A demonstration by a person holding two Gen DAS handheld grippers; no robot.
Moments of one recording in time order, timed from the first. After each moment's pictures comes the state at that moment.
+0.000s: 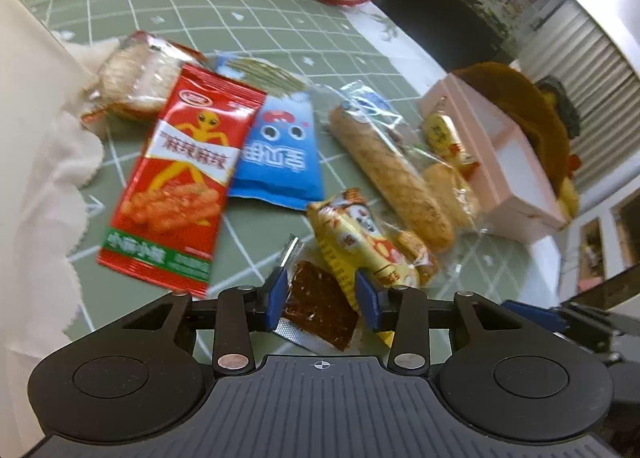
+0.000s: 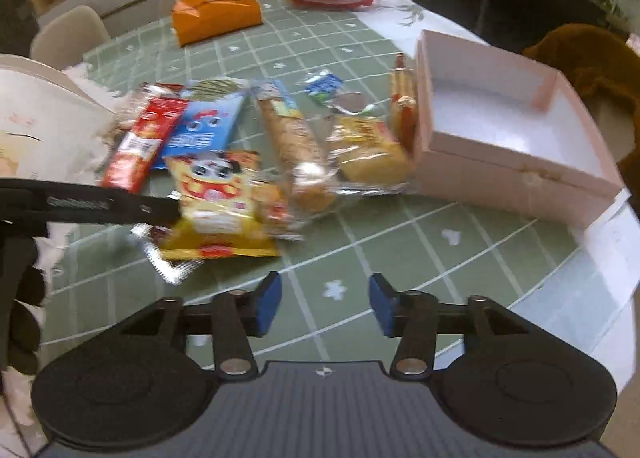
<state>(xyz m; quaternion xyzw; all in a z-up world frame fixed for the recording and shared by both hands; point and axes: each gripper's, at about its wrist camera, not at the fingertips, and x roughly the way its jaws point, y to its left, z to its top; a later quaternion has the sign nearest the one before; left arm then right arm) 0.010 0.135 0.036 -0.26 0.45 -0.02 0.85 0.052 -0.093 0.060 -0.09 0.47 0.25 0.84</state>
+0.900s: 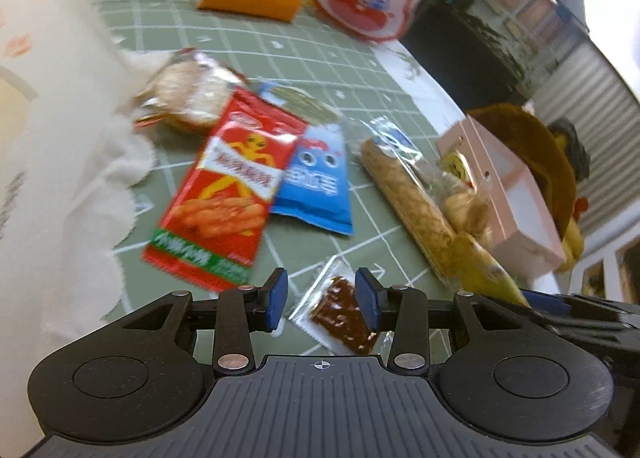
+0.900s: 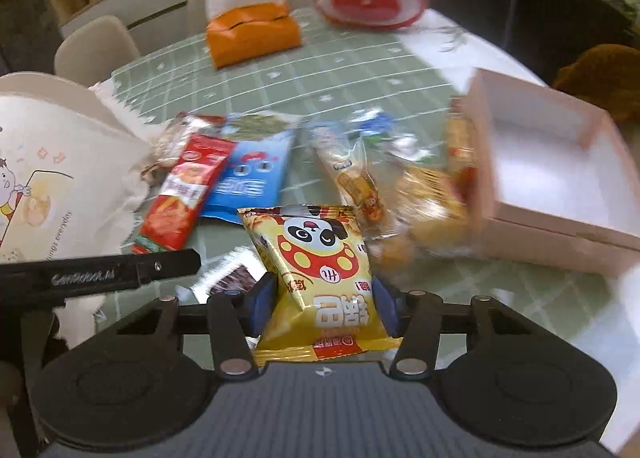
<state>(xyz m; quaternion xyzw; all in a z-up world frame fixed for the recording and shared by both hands) -0.007 0.145 0.041 -0.27 0.42 0.02 0.87 0.070 -0.072 0.076 -0.09 0.46 0.26 0.84</state>
